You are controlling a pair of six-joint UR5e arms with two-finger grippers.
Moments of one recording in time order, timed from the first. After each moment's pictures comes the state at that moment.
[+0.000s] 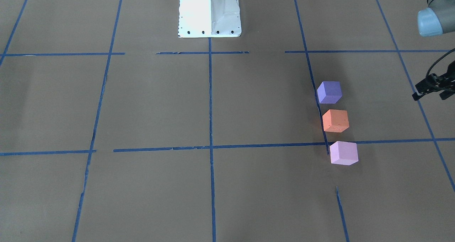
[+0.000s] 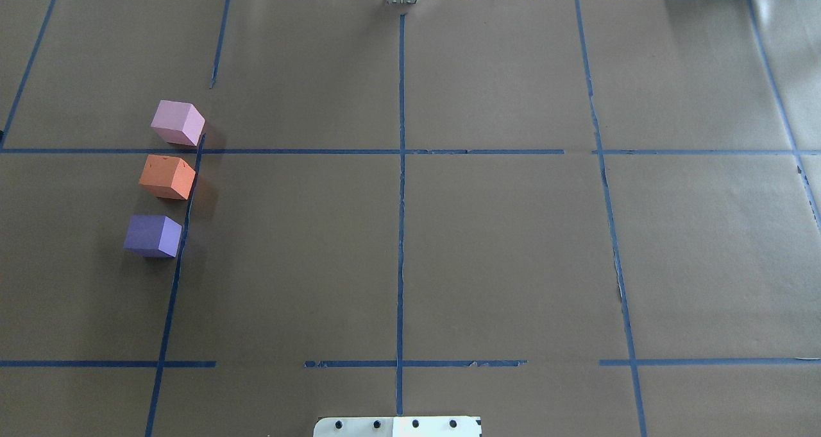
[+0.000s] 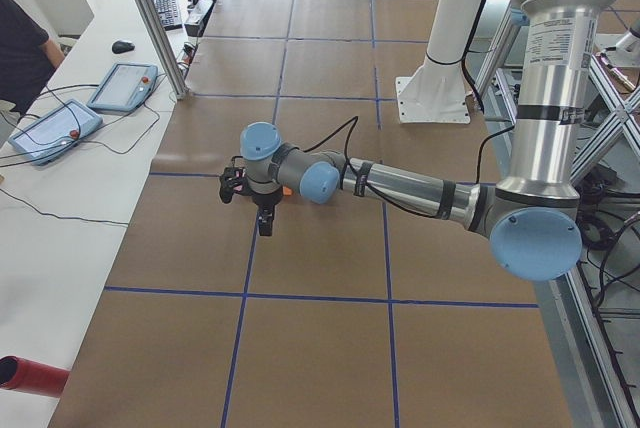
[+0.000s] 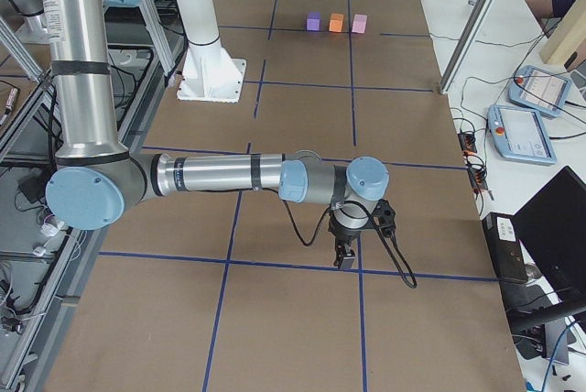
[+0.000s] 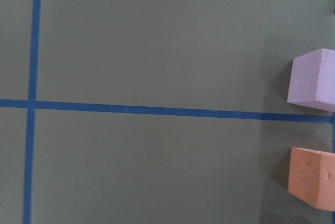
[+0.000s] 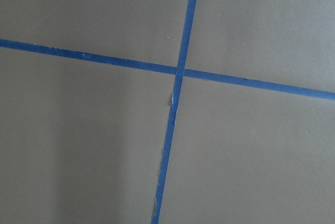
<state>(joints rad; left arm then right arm) -1.34 -1.60 -1.71 -1.77 -2.32 -0.39 1.52 -1.51 1.59 -1.72 2.29 -0.16</state>
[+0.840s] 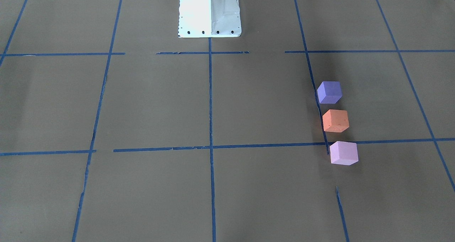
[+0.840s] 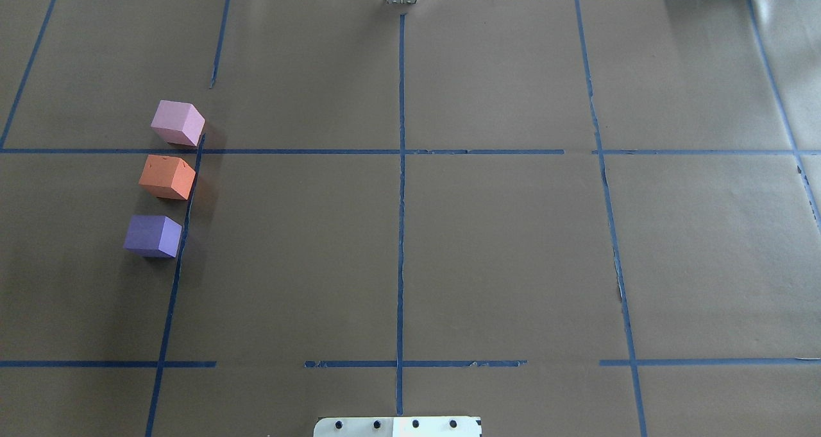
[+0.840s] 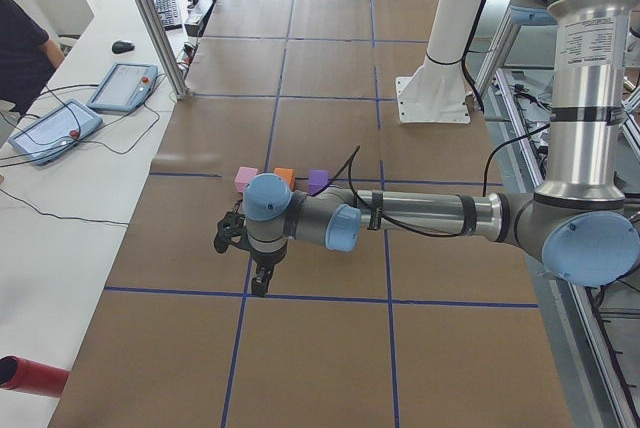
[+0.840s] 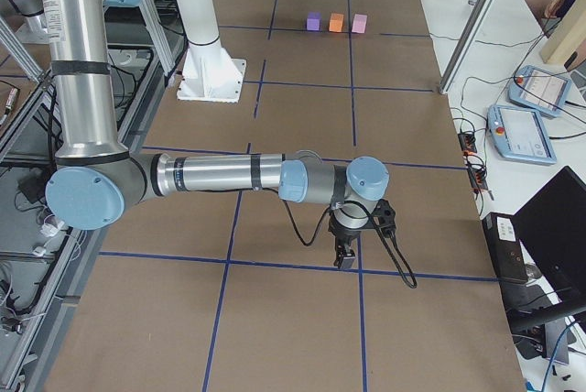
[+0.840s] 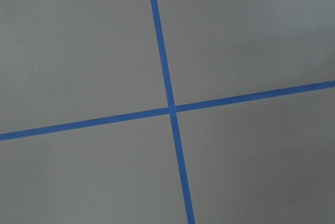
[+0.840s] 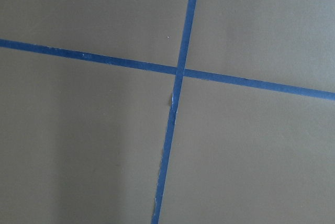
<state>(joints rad) -1.53 -1.53 -1.62 -1.76 -2.33 0.01 1.52 -1.51 1.59 -1.72 2.29 -0.16</state>
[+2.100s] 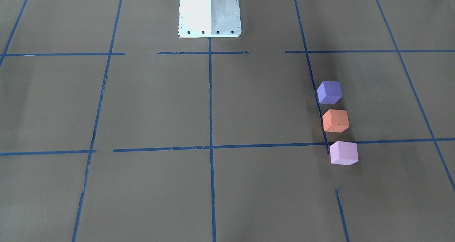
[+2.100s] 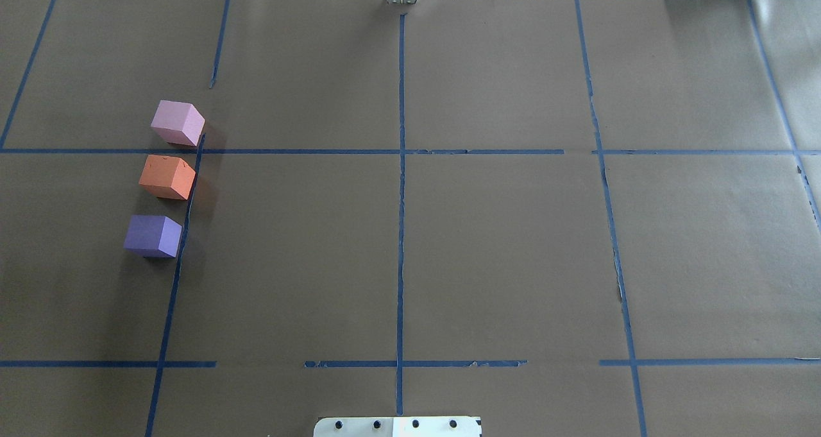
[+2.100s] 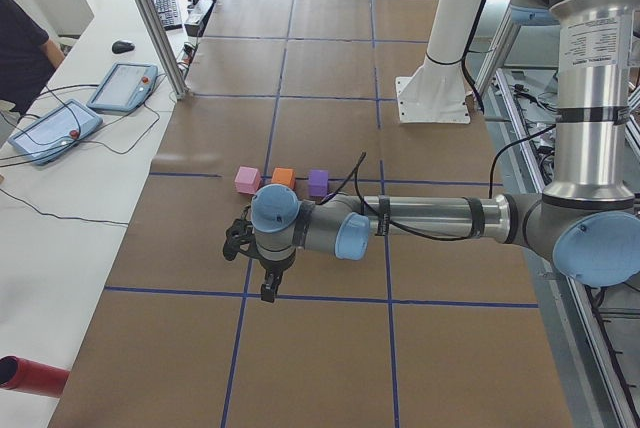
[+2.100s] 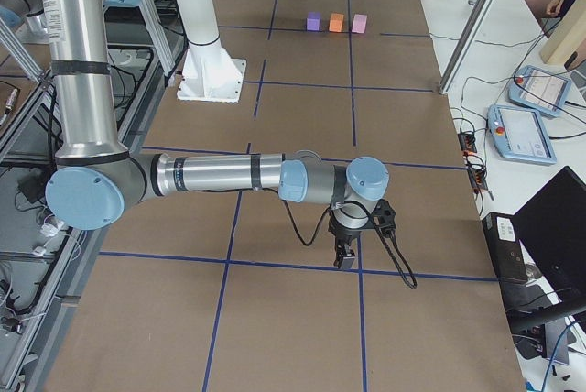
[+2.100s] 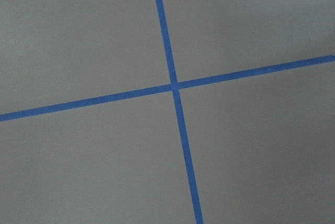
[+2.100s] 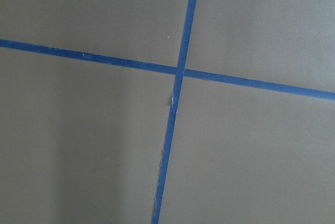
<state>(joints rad) -1.53 -1.50 -1.64 -1.77 -2.36 0.02 1.52 -1.51 1.59 -1.72 2.29 -0.16</state>
